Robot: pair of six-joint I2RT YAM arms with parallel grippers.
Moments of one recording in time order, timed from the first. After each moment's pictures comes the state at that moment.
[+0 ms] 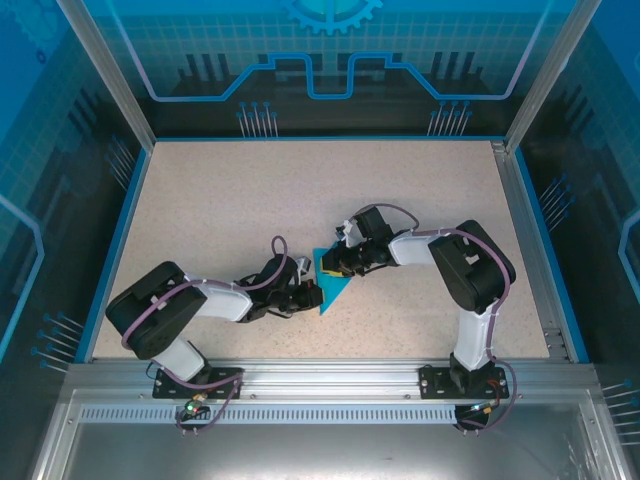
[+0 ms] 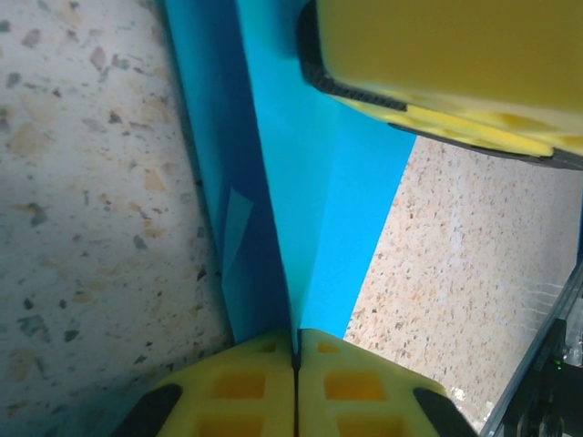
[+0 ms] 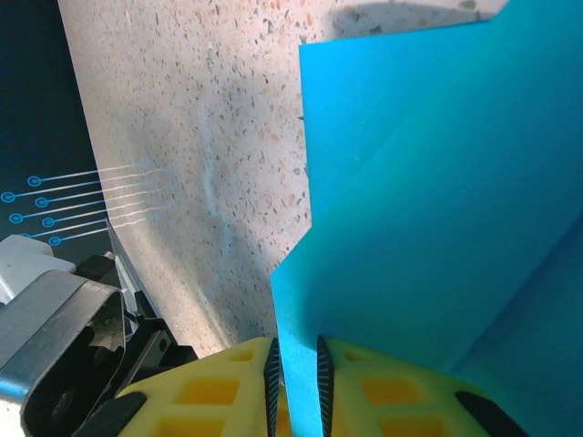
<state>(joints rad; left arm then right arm) -0.70 1.59 0.45 0.36 0.34 -0.93 0.54 1.92 0.96 -0.01 -0.77 0.76</state>
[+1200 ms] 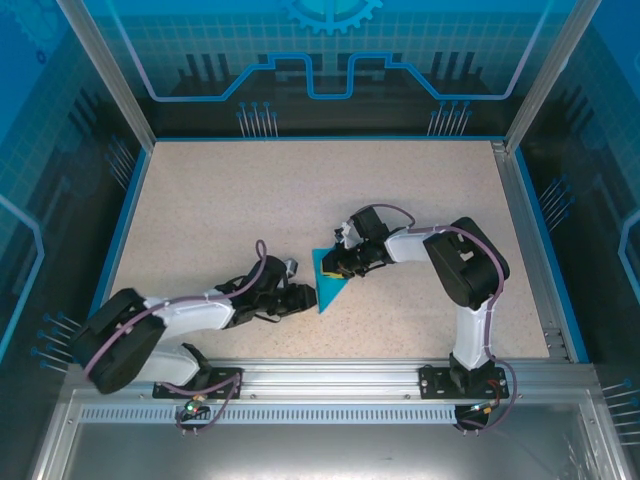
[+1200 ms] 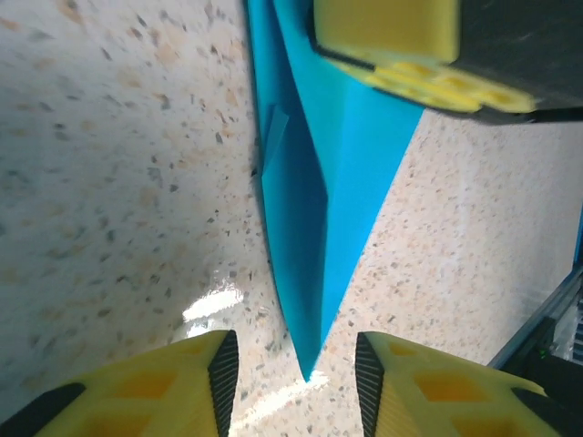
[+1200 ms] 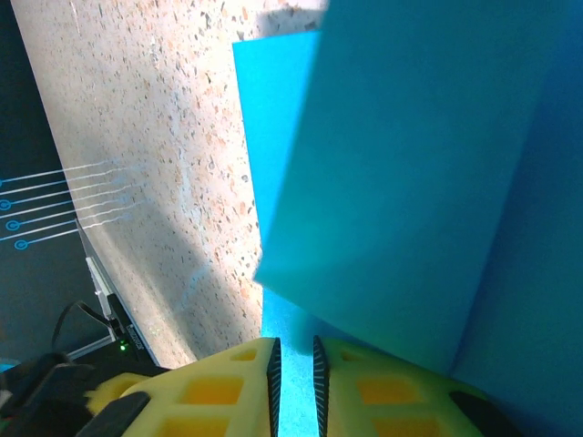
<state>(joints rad) -0.69 1.30 0.42 0.09 0.29 -0.98 0.54 1.96 1.00 -0.09 -0.73 0.72</state>
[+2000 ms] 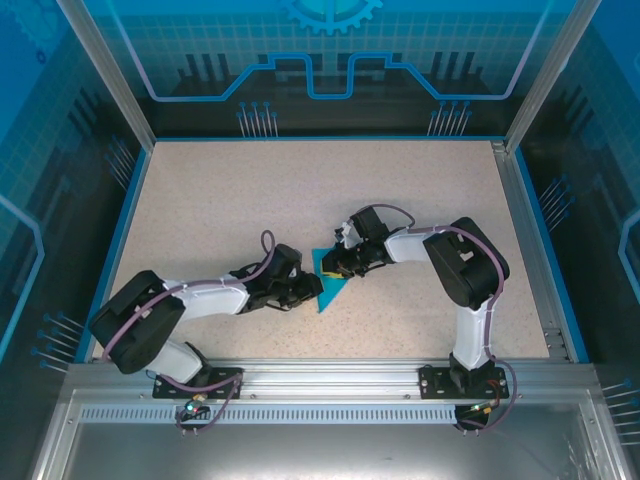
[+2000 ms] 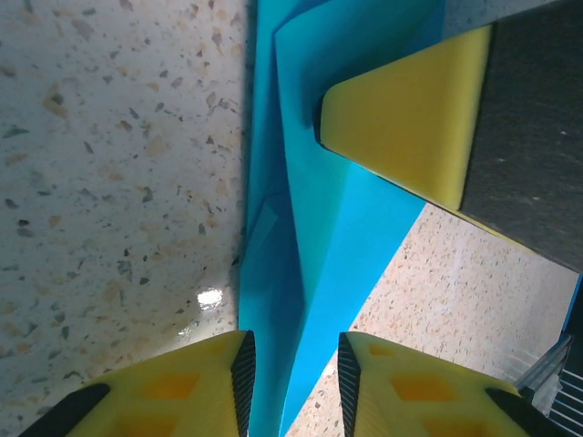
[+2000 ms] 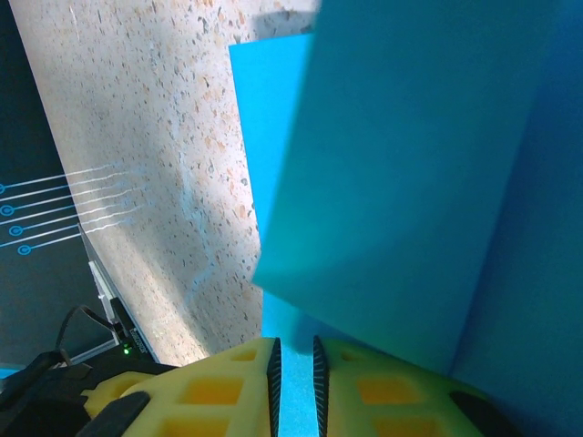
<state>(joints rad) -0.69 1.49 0.57 0.05 0.26 -1.11 0.54 1.96 1.00 -0.08 -0.73 0.74</state>
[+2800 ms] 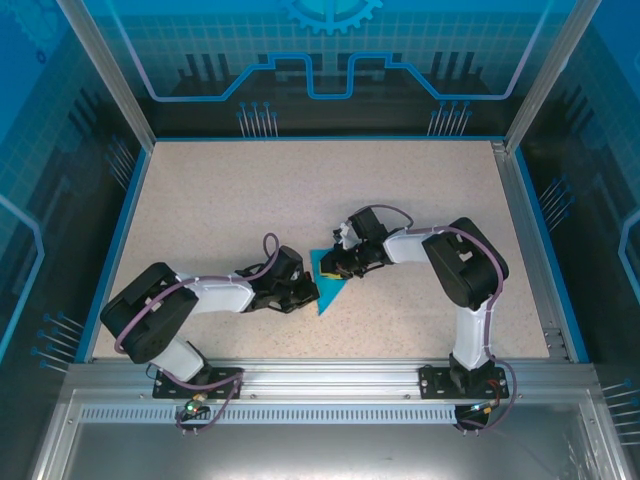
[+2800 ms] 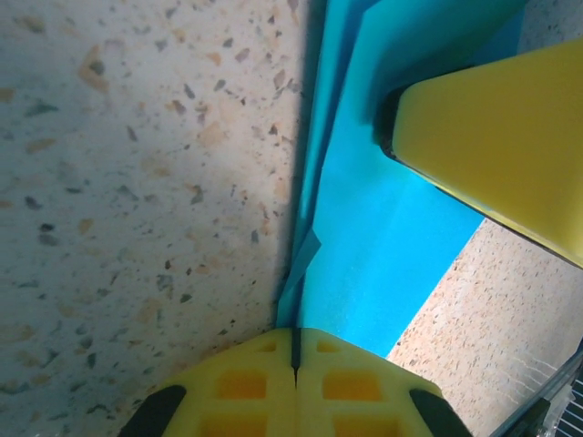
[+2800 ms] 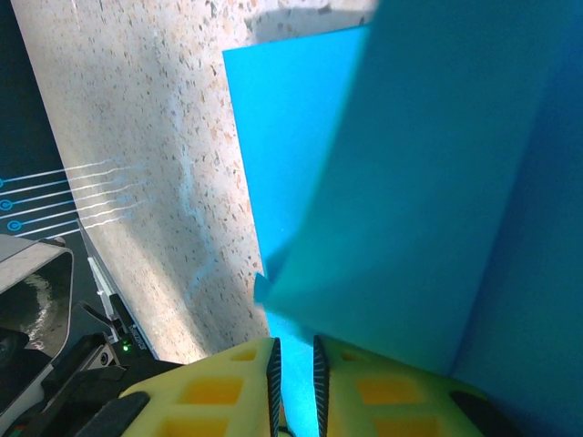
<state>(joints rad) -0.69 1.56 0.57 0.06 0.28 -1.13 0.56 1.96 1.00 -0.08 -0.73 0.74</state>
